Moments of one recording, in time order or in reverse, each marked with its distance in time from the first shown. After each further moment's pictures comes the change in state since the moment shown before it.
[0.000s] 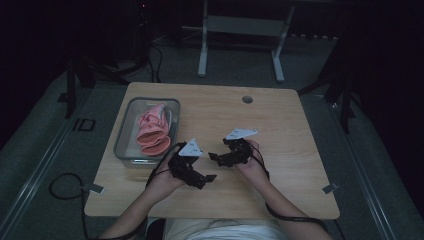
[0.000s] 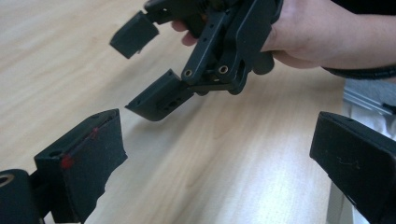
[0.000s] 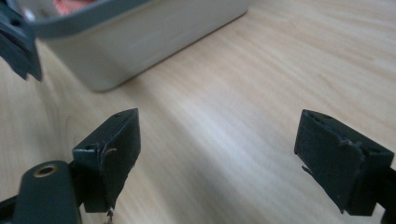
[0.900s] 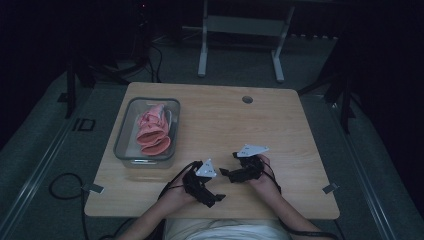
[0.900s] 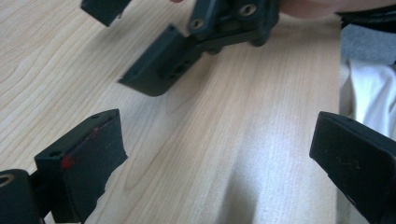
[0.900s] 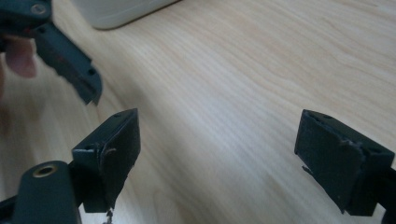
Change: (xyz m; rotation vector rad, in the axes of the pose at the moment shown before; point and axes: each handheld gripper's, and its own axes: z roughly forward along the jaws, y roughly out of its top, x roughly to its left) left arm -0.023 -0.034 0.055 0.081 -0.064 0.089; right arm -0.001 -0.057 -0.023 0.022 0.008 -0.042
